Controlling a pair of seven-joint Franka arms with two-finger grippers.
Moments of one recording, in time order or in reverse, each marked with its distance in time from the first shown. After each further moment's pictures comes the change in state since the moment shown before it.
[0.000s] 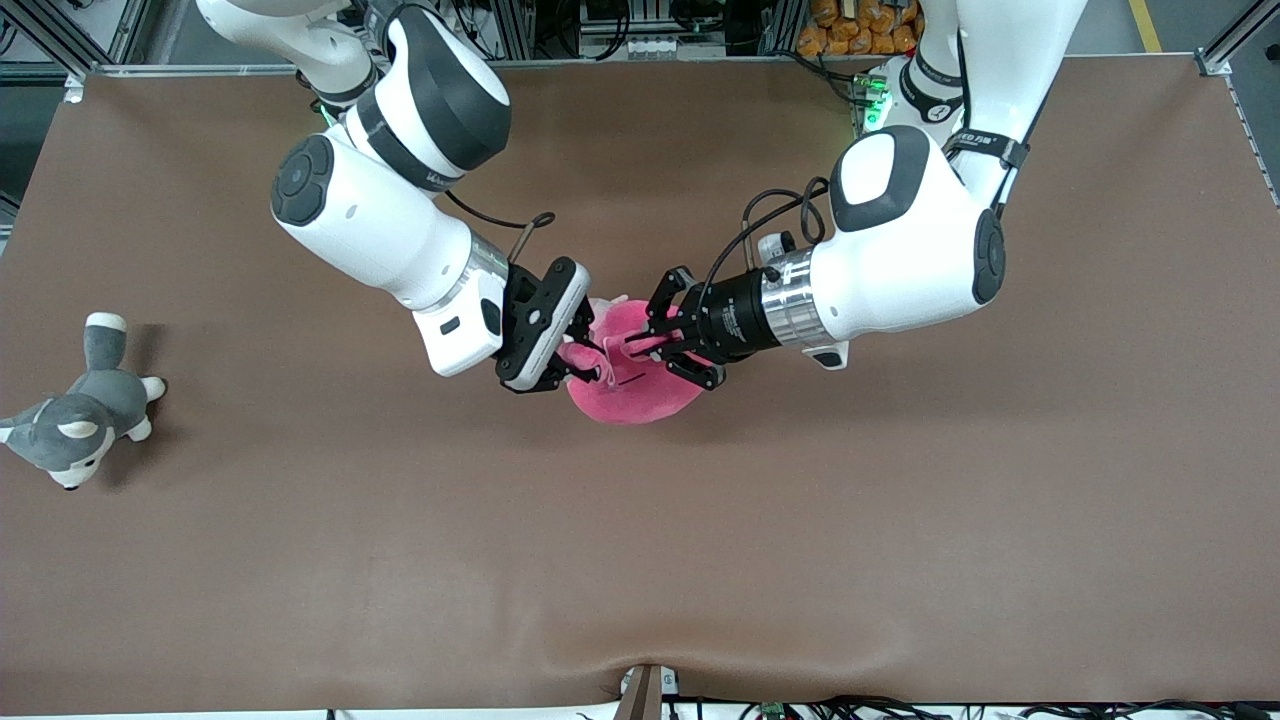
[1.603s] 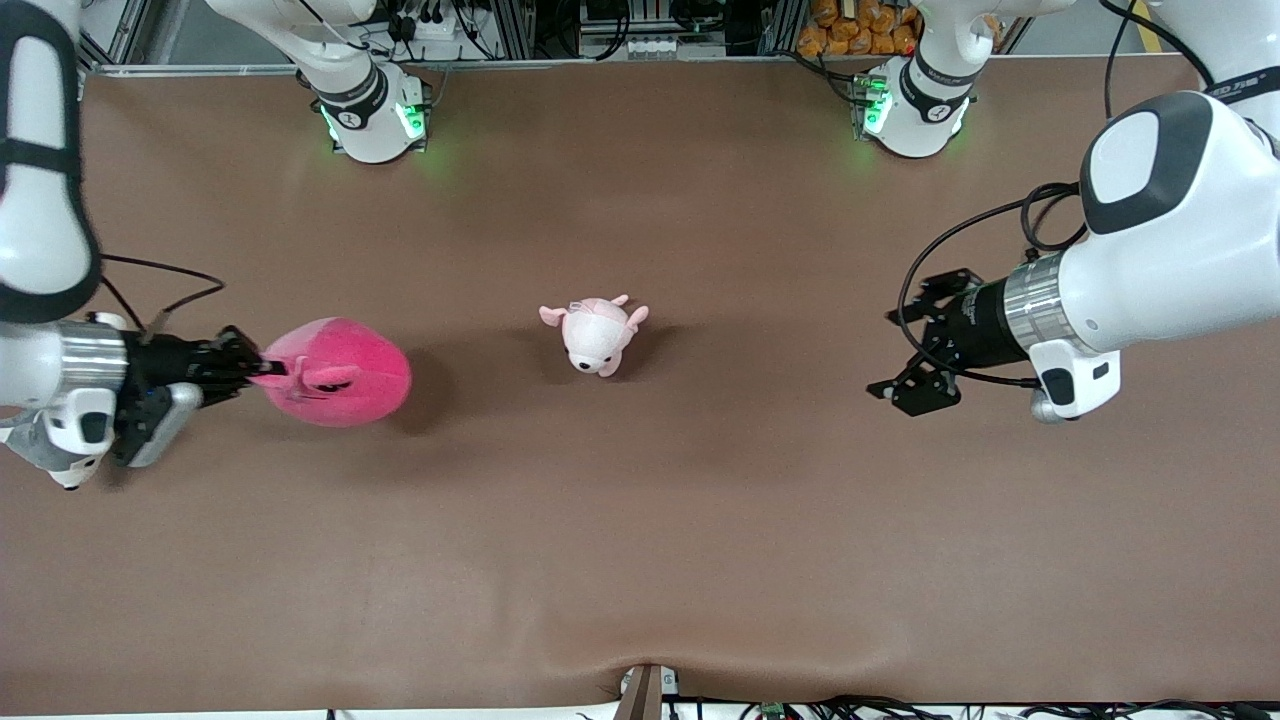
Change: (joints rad) left arm 0.288 -0.122 0.013 0.016 0.526 -0.453 1.038; right arm -0.653 -0.010 -0.038 -0.103 -0.026 -0.587 -0.123
